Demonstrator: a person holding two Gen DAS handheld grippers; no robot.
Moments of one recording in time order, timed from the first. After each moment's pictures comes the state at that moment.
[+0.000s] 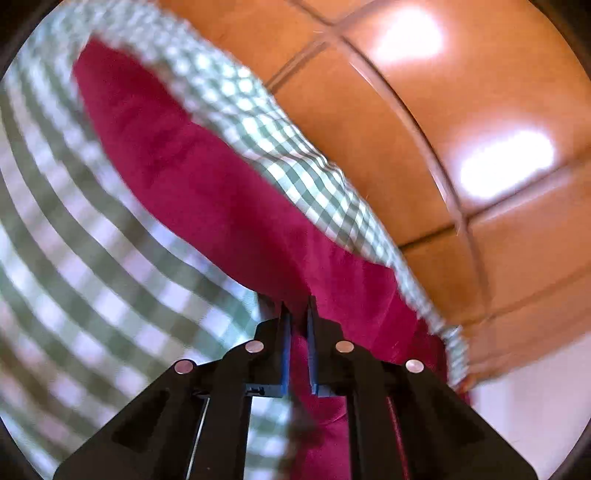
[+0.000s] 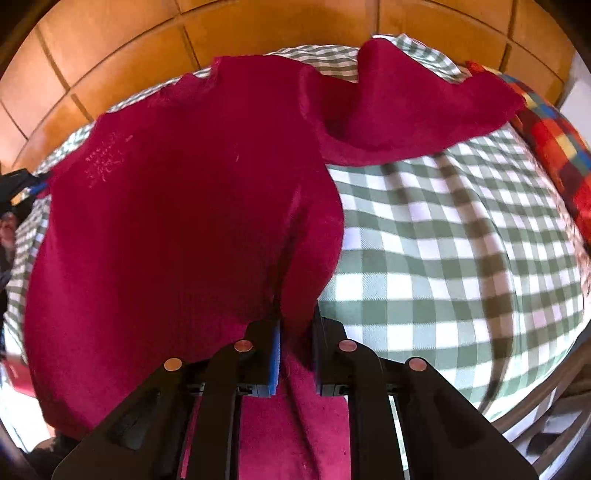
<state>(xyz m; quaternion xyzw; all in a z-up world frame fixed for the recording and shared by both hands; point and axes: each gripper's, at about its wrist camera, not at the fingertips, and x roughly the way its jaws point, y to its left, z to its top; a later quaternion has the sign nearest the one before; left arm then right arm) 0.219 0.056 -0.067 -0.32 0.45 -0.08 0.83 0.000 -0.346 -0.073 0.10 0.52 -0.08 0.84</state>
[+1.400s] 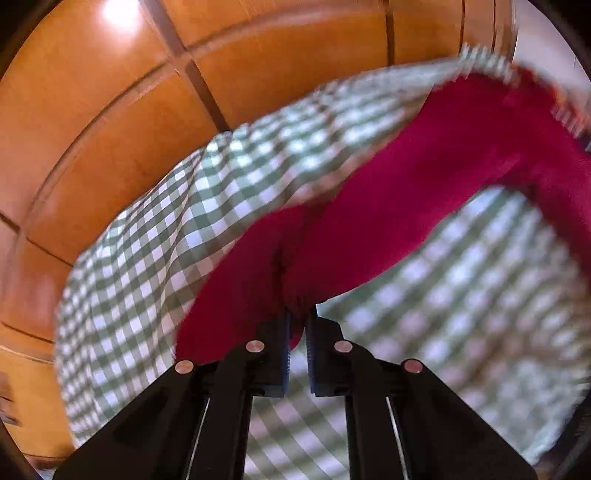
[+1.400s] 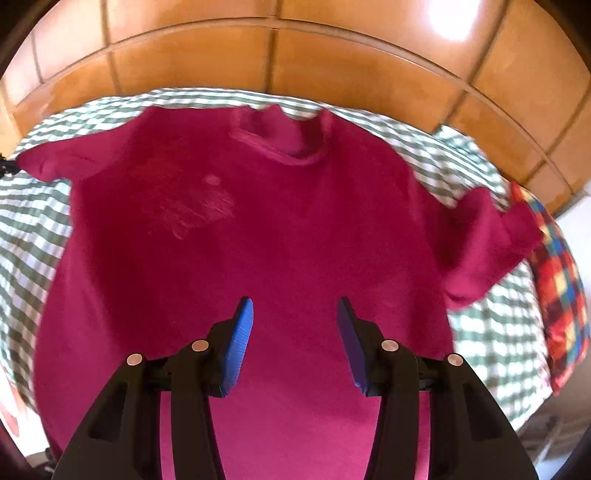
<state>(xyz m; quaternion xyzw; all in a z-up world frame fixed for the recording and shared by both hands) 0.275 0.170 -0.024 0.25 0.47 -0.26 0.81 0.109 -0.215 -0.026 -0.04 0.50 -0.06 0.86</state>
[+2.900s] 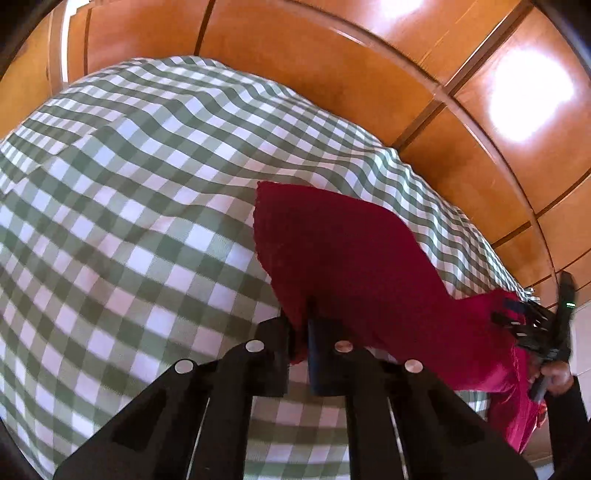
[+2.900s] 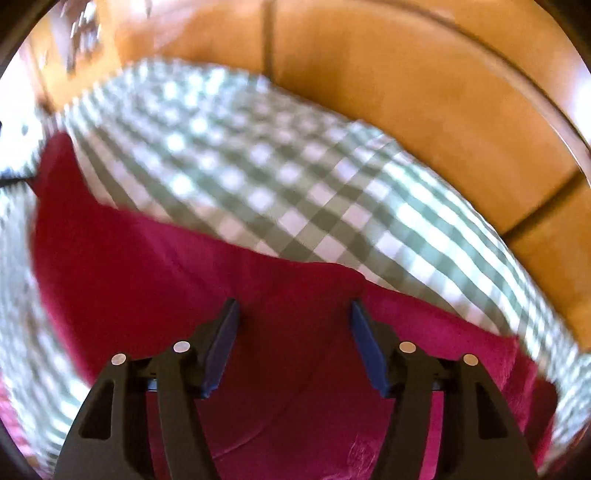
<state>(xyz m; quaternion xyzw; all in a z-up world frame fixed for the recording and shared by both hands) 0.262 0.283 -0.071 -0.19 0.49 -0.06 0.85 0.348 -0.032 -0.075 -0.19 0.50 0.17 0.82</state>
